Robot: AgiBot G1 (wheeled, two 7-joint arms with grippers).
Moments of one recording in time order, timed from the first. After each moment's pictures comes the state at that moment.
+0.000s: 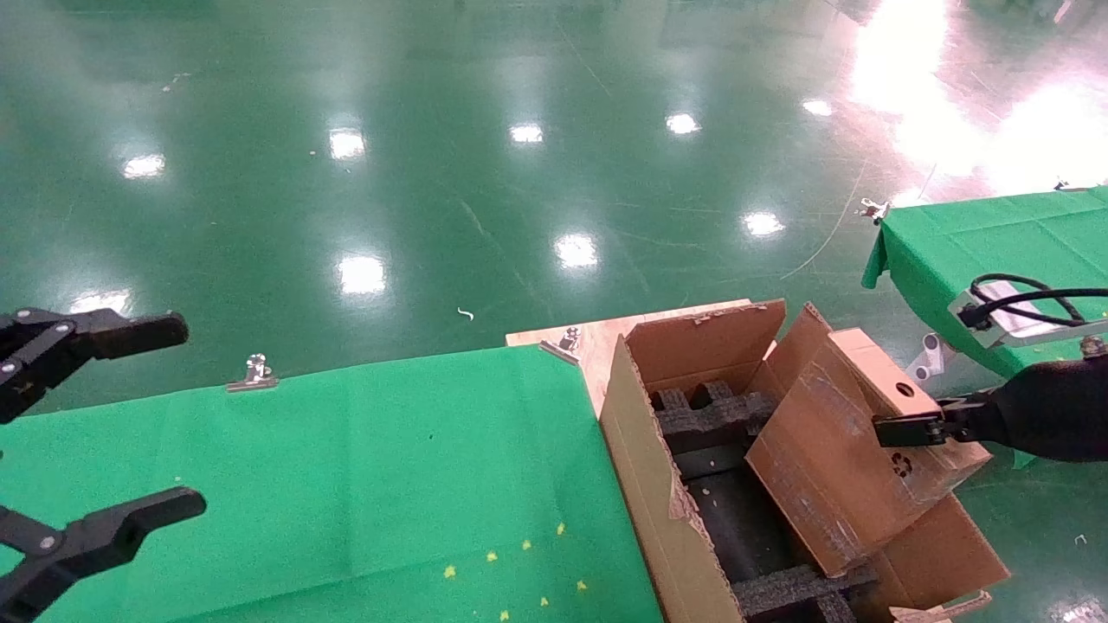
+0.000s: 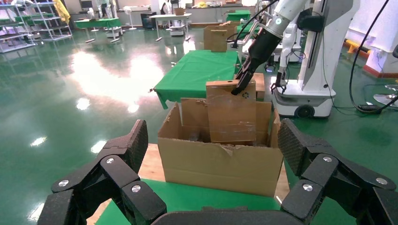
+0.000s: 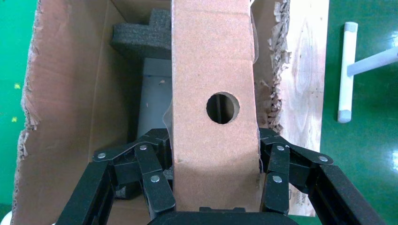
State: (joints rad) left arm -1.08 0.57 0.35 -1.23 0.66 1.44 -0.14; right arm 1.63 -0.13 -1.11 1.35 -1.55 -1.14 1.36
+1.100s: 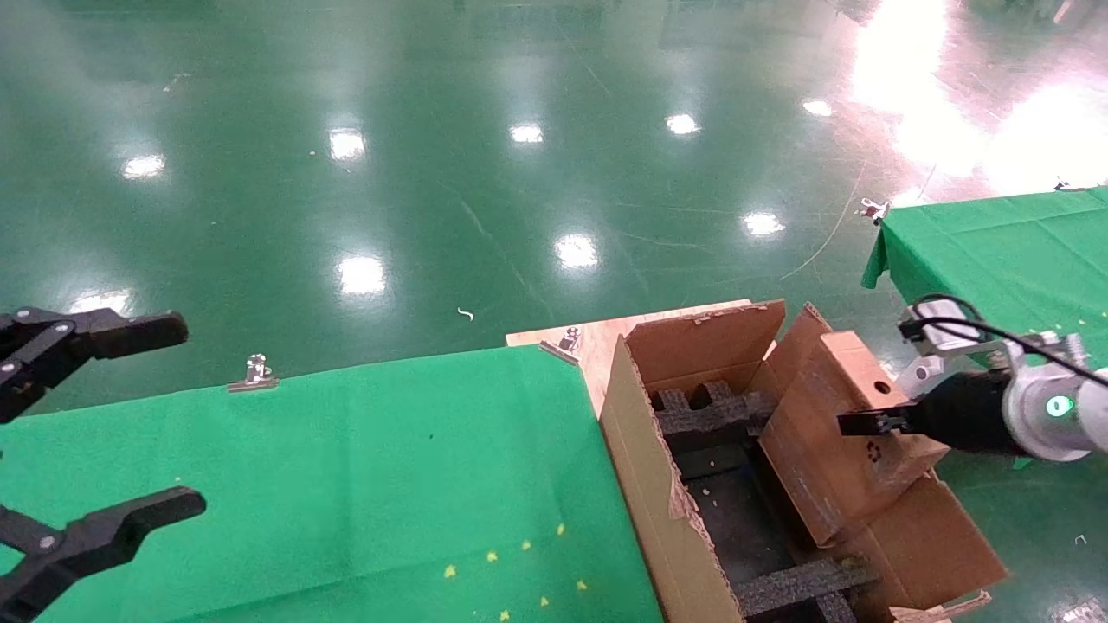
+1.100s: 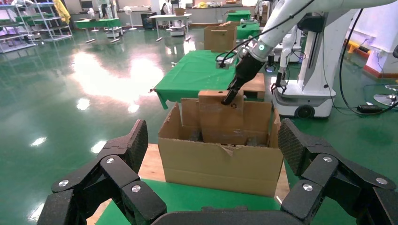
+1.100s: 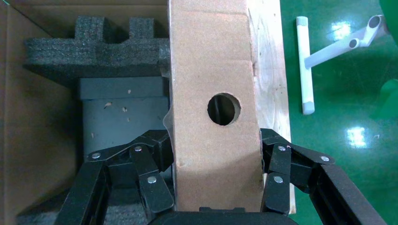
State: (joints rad) left arm -1.08 0.57 0.35 -1.23 0.66 1.44 -0.14; right arm 1.48 -0.27 -1.21 1.35 -1.89 -0.88 1.70
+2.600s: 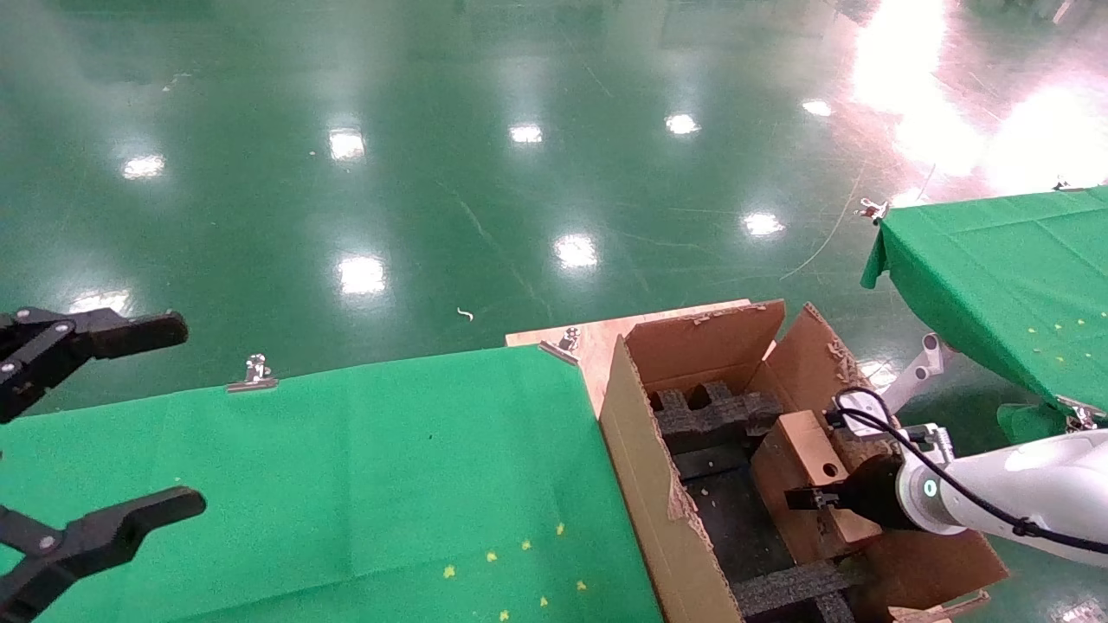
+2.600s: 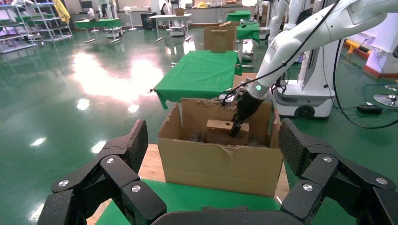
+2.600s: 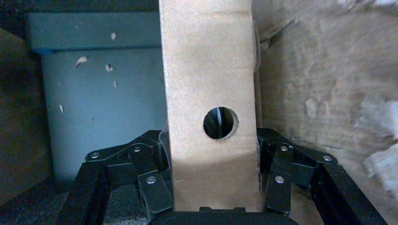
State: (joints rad) left arm -1.08 0.57 0.35 -1.23 0.66 1.44 -0.14; right arm 1.27 -0.48 -1.31 1.16 -2.02 -0.68 1.85
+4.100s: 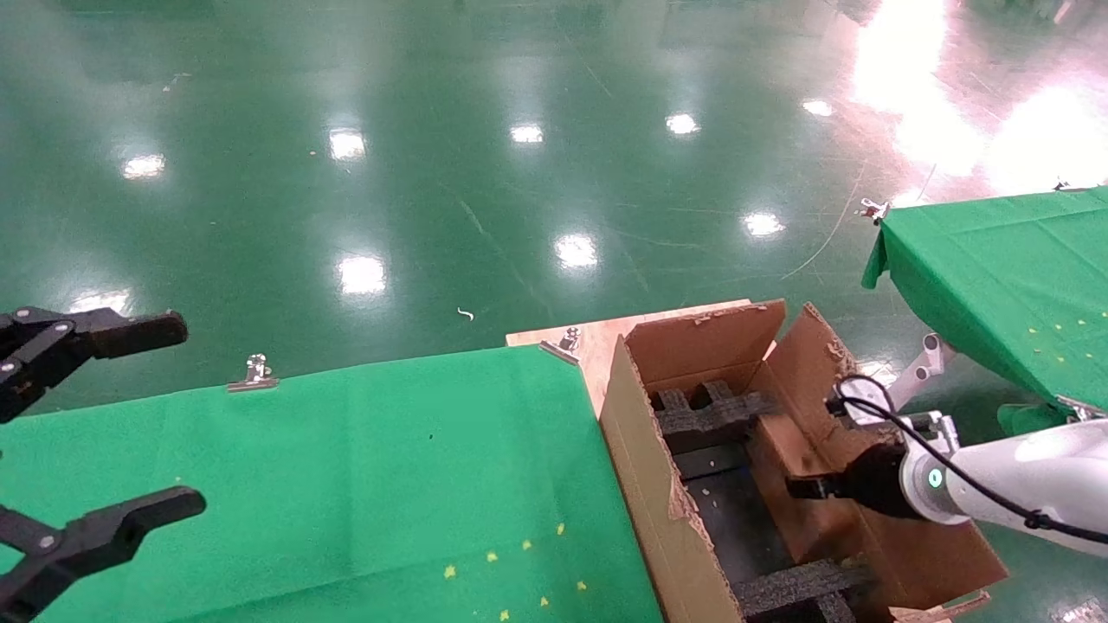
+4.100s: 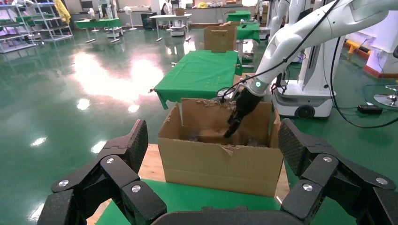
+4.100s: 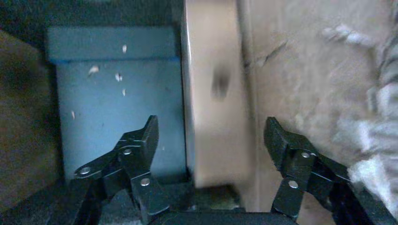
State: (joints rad) left arm -1.08 0.57 0.35 -1.23 0.66 1.44 -0.14; right arm 1.31 -0.45 -1.30 1.22 -2.05 -0.69 1.86
